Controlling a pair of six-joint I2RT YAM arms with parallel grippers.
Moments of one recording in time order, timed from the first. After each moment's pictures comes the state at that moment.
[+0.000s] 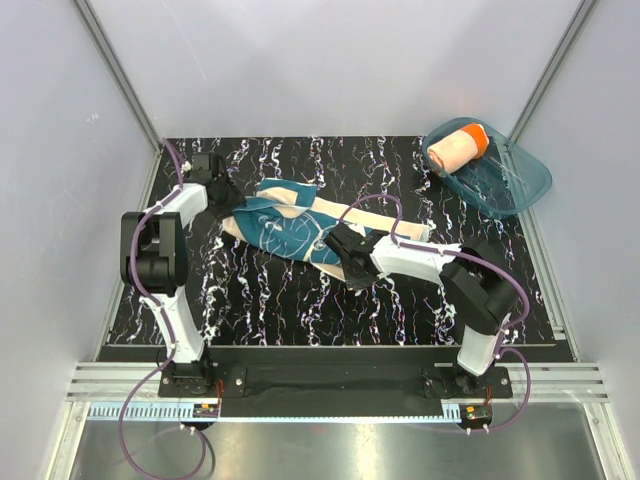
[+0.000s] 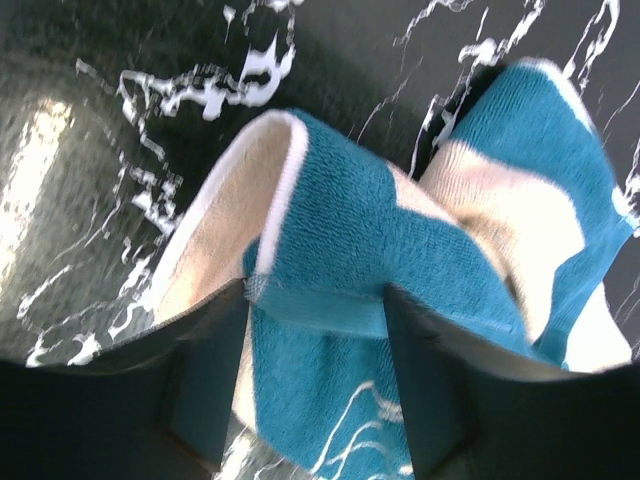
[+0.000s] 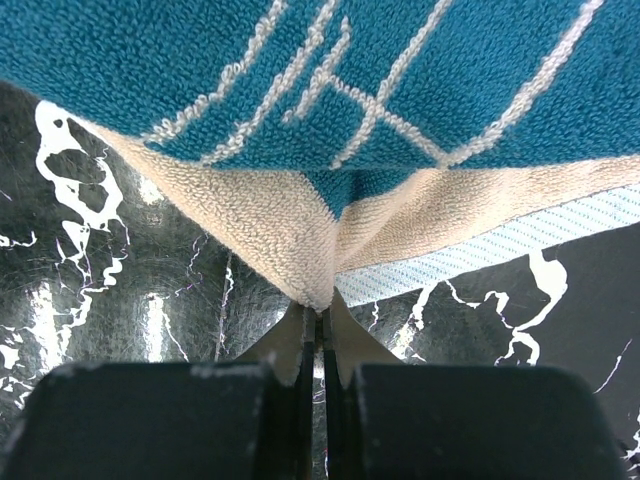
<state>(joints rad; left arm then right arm) -0.01 1.94 1.35 -0.37 0.05 -0.67 0.83 1.81 1.13 -0.61 0.22 0.56</state>
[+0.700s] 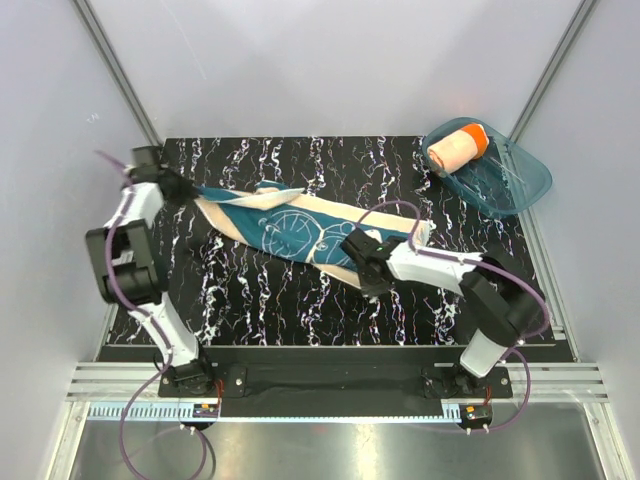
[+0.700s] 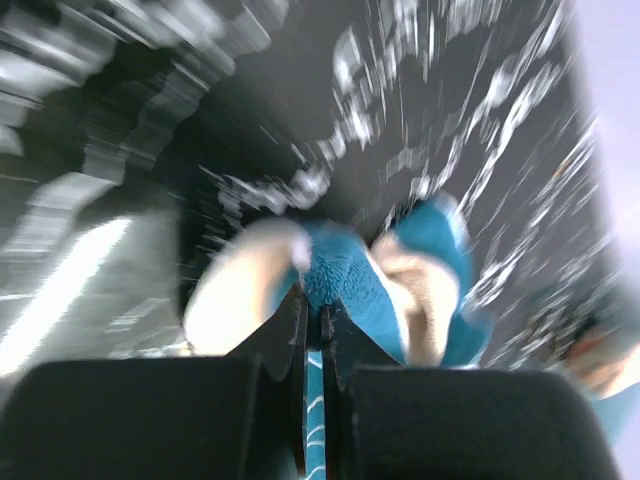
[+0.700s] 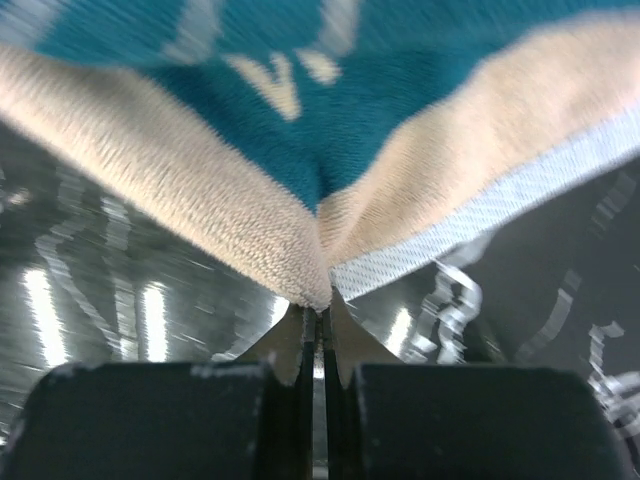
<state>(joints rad) 0.22 1.87 1.40 -0.38 0.22 -0.81 0.80 1.69 1.00 -0.61 0.21 0.56</state>
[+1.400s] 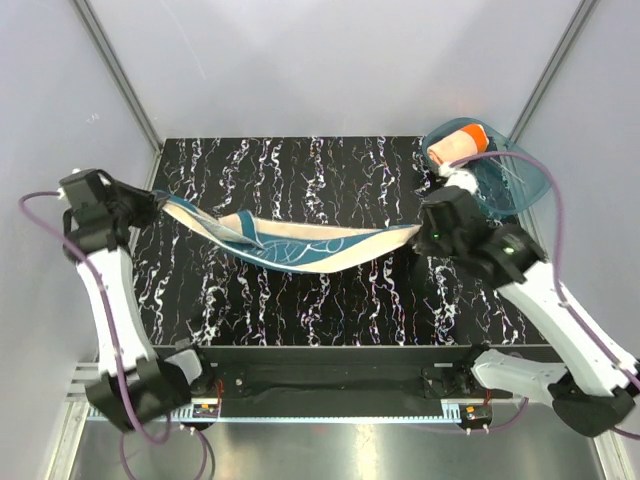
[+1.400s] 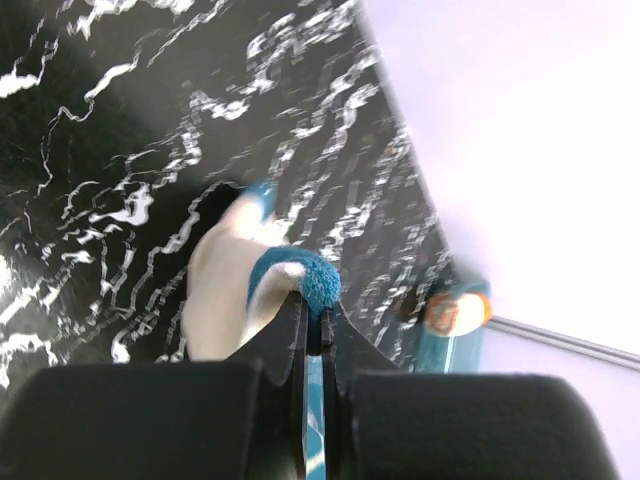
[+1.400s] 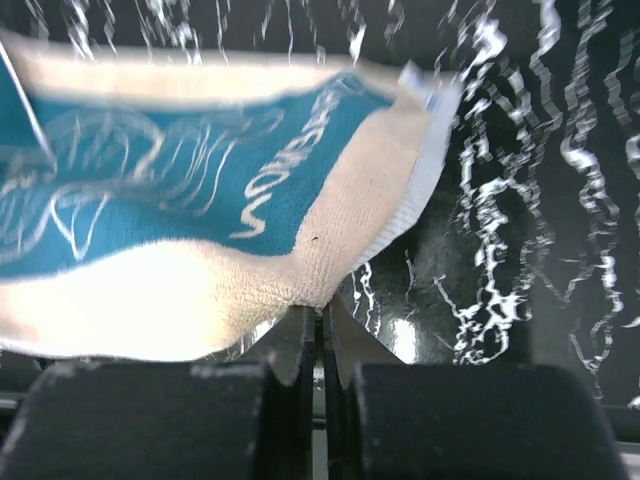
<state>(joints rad) 0.43 1.18 1.22 -0.65 0.37 -0.89 0.67 1.10 1.30 -1.00 0.36 0.60</state>
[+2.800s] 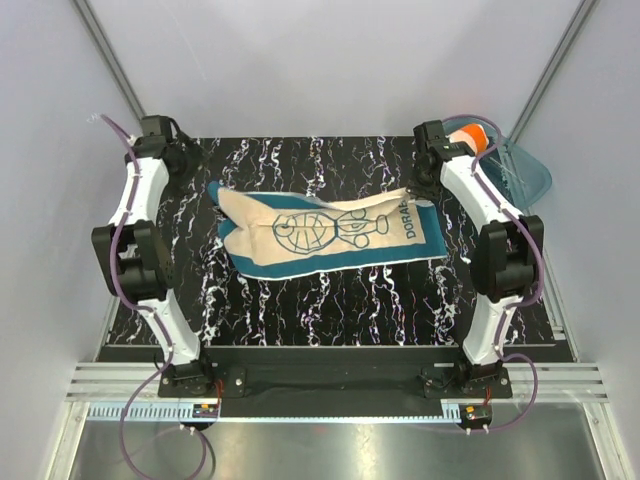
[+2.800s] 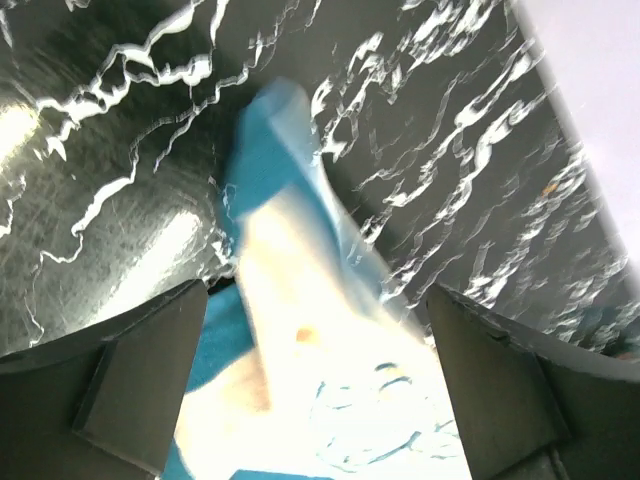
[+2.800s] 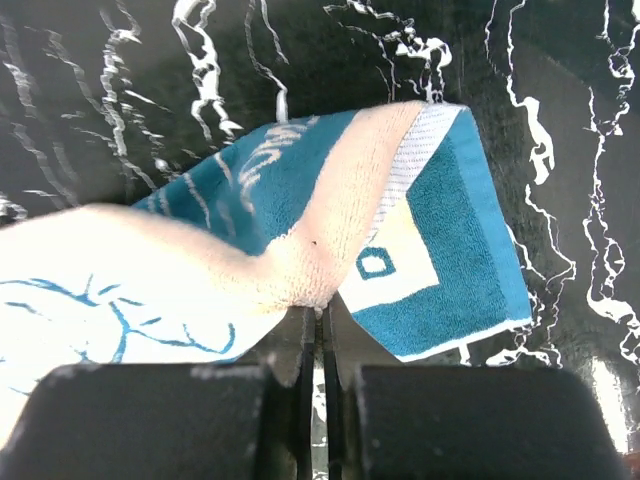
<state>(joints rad) 0.17 1.88 1.72 -0.70 0.04 -0.76 0.22 1.91 1.72 -0.84 0.16 0.53</state>
